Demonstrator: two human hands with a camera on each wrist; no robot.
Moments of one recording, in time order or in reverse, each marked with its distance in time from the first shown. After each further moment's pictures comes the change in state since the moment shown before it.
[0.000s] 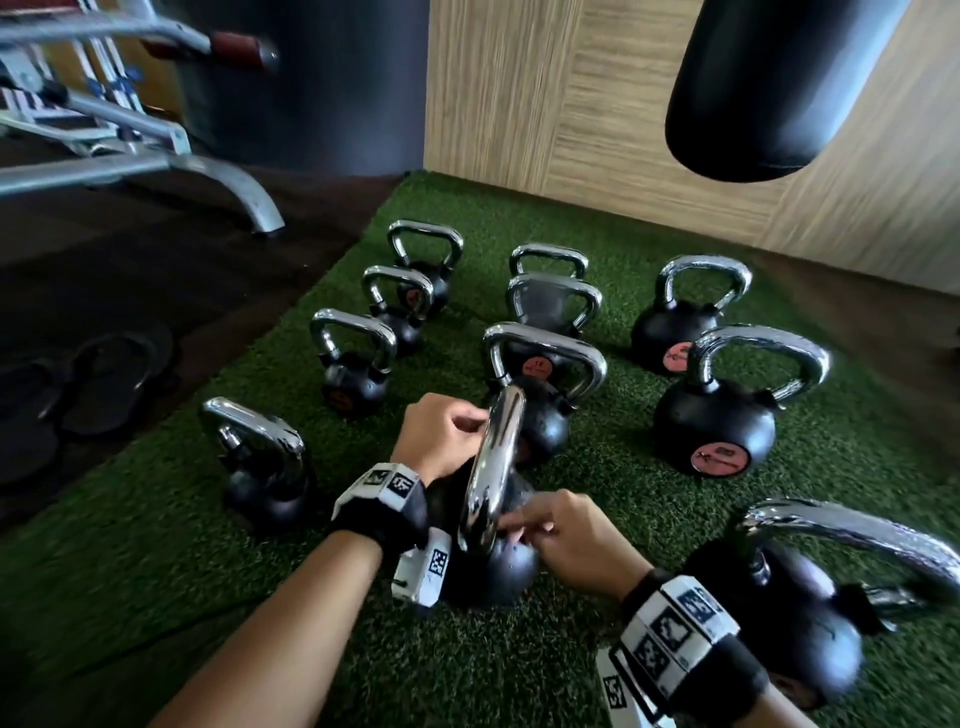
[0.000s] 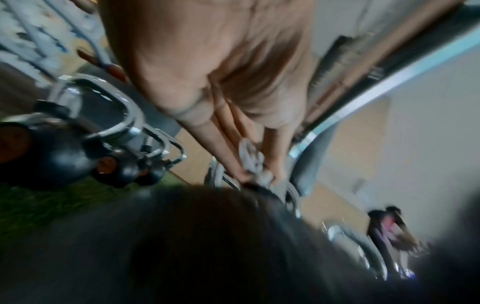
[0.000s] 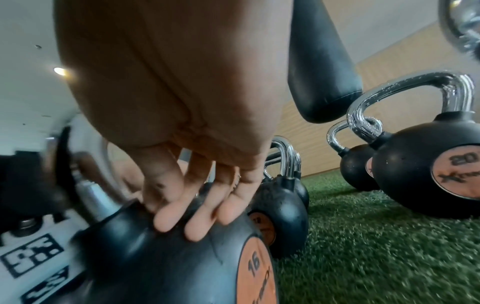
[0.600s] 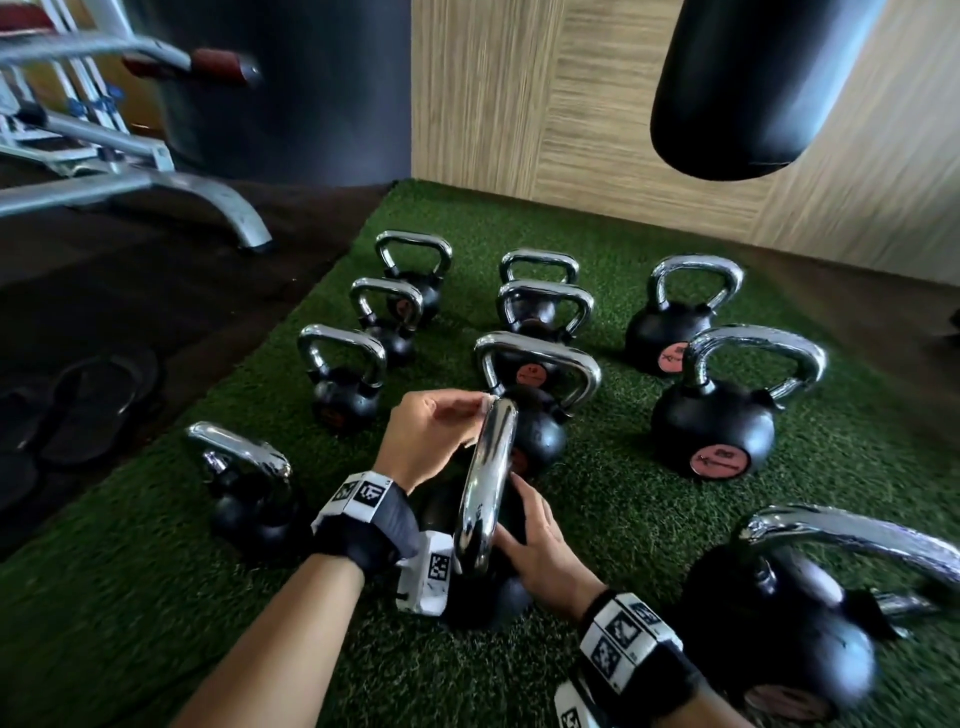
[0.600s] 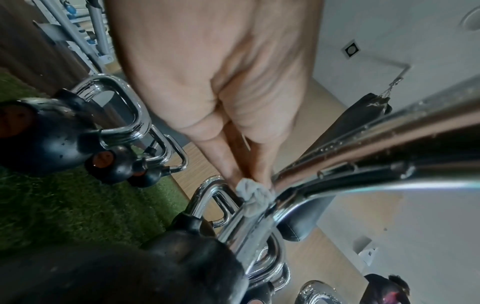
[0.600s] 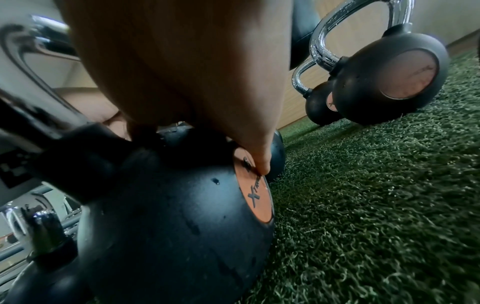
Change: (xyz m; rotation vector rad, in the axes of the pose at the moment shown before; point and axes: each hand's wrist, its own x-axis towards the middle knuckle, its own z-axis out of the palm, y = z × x) left_hand 0.014 0.003 -0.003 -0.606 -0.096 -0.042; right_hand 0.028 0.023 0.047 0.230 0.110 0.172
